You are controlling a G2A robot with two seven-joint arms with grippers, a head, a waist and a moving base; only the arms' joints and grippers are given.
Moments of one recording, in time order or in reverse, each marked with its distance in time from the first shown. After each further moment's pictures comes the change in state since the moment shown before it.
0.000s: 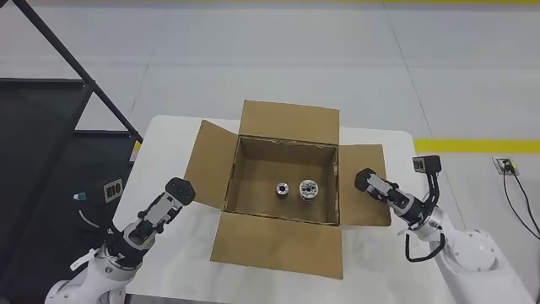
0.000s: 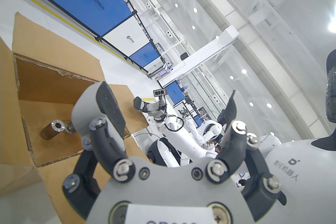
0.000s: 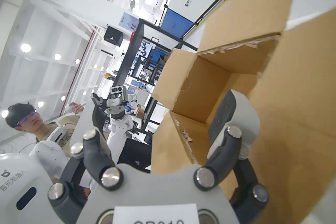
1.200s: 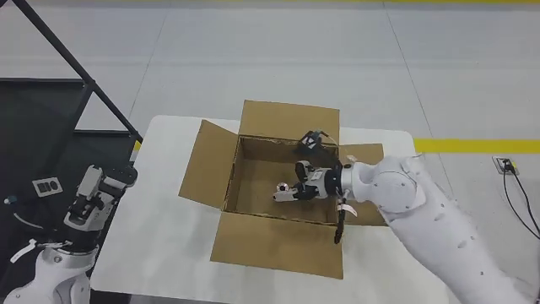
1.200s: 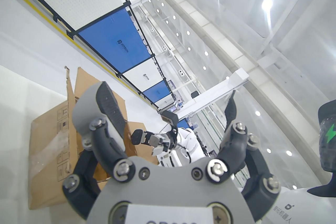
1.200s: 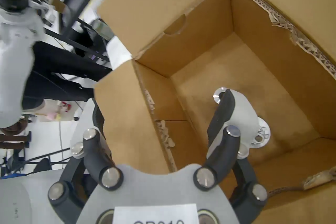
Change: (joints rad) left arm -0.004 0.019 -0.182 0.045 -0.100 0.112 0.157; right arm 0.596 -0.117 -0.567 0.104 -0.656 0.248 0.221
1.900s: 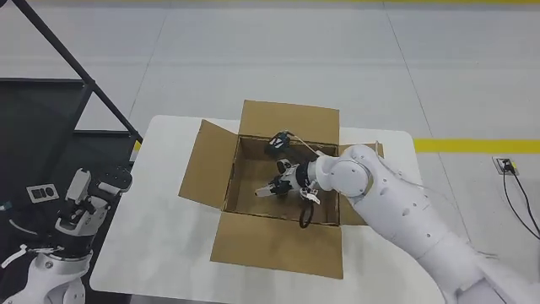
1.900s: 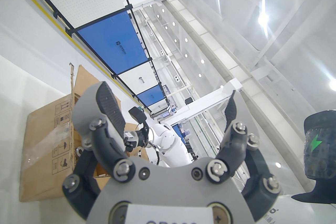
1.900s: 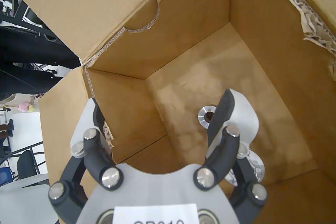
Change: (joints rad) left arm 0.025 0.001 -0.008 -0.008 -0.063 0.027 -0.008; right arm 0.195 -0.143 -0.252 0.358 0.008 -0.079 -0.130
